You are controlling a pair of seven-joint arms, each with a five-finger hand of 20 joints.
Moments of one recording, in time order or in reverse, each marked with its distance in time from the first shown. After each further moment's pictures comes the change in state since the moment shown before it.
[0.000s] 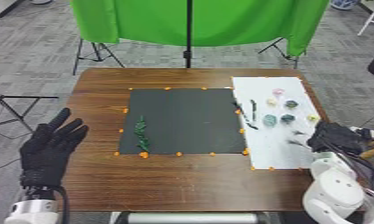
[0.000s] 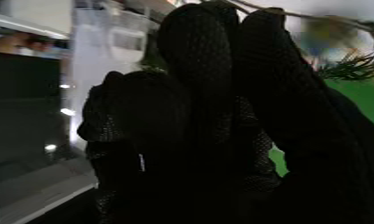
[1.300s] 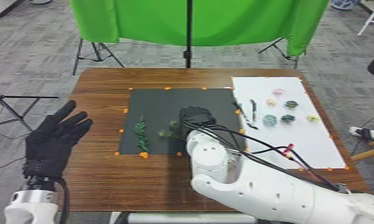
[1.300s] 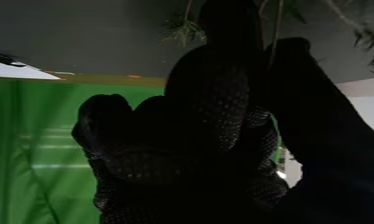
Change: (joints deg) left arm -3.1 -0.1 -1.1 -0.4 2.6 -0.8 -5.7; right arm 46.2 -33.3 -46.5 19.4 9.3 -12.0 -6.7
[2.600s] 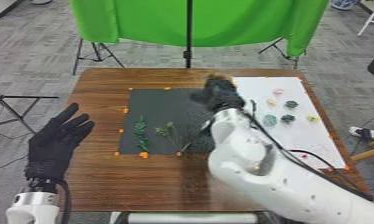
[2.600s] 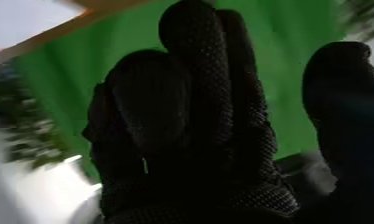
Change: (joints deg) left arm 0.7 0.4 0.6 0.3 -0.4 -0.3 0.9; right arm -5.4 8.5 14.1 -10.4 0.2 20.5 1.3
